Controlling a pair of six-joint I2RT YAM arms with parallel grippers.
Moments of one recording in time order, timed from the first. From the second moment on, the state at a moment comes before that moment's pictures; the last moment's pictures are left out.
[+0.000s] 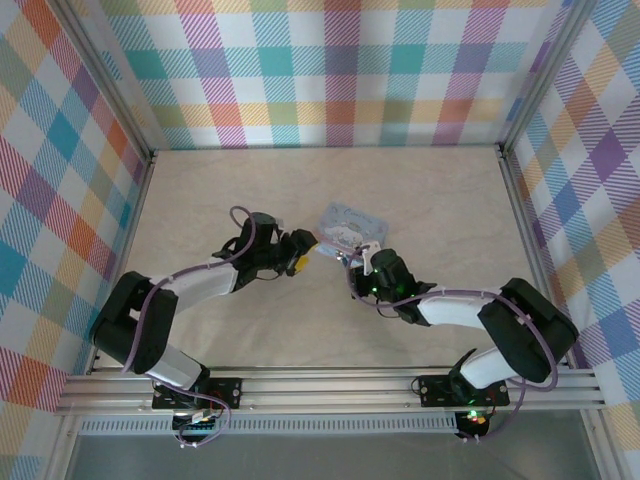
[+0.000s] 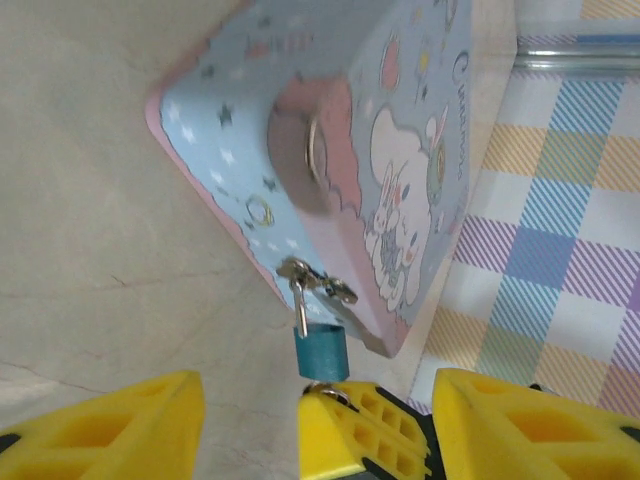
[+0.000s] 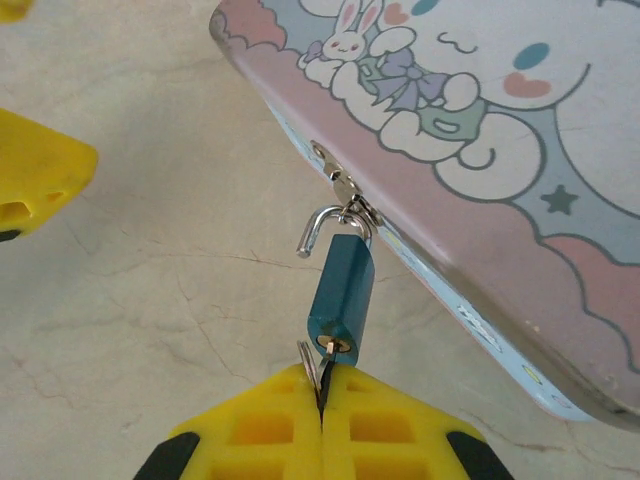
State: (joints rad) left arm -0.48 1.51 0.76 0.10 0.42 -1.25; right arm 0.72 1.44 0.48 0.38 -0.05 0.43
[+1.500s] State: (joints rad) left arm -0.44 2.04 1.49 -0.45 0.43 -0.59; right arm 0.53 1.55 0.42 0.42 -0.31 0.82
